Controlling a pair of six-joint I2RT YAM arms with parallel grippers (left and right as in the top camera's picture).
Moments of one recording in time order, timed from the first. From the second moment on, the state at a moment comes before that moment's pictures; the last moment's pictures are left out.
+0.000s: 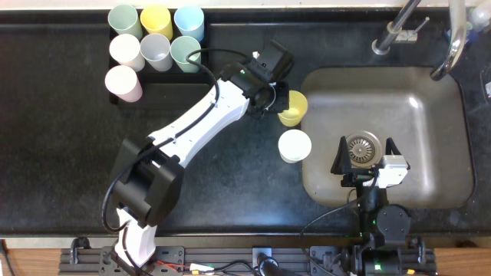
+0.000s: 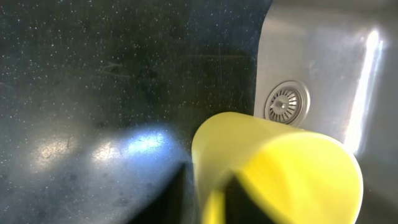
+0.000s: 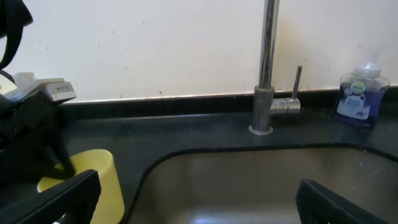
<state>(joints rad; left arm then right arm) -0.67 2.07 1.69 -0.76 0.13 -0.72 0.00 0.01 0.02 -0.02 -0.01 0.10</state>
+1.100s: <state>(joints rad) 0.01 1.88 1.69 -1.18 0.03 -0.89 0.00 0.01 0.02 -0.02 -0.01 0.10</state>
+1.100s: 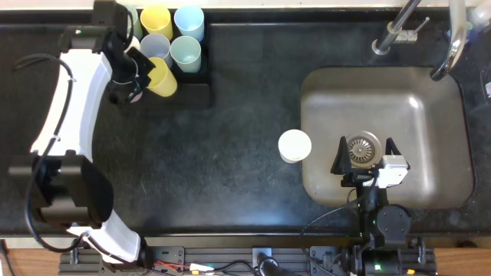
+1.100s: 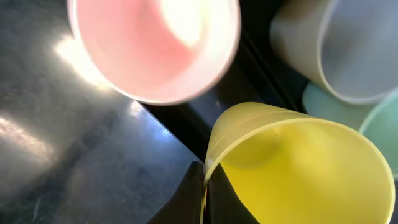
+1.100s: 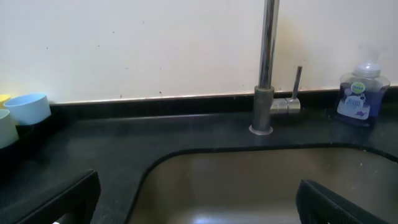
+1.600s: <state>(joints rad) 0.00 1.88 1.66 -1.13 -0.04 -0.91 0.00 0.01 0.02 -0.02 -0.01 0.10</state>
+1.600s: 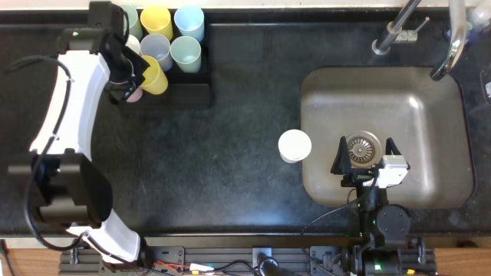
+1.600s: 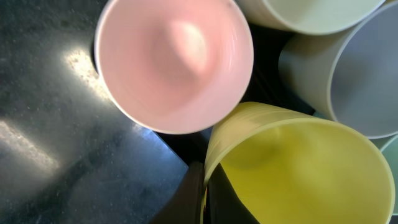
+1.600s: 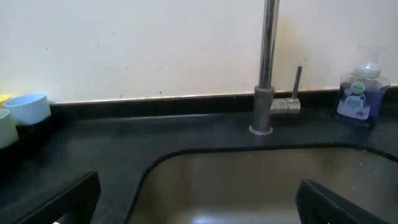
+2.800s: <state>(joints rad) -0.04 1.93 1.60 -1.05 -0.13 -0.94 0.00 0.01 0.02 -0.02 -0.01 0.10</state>
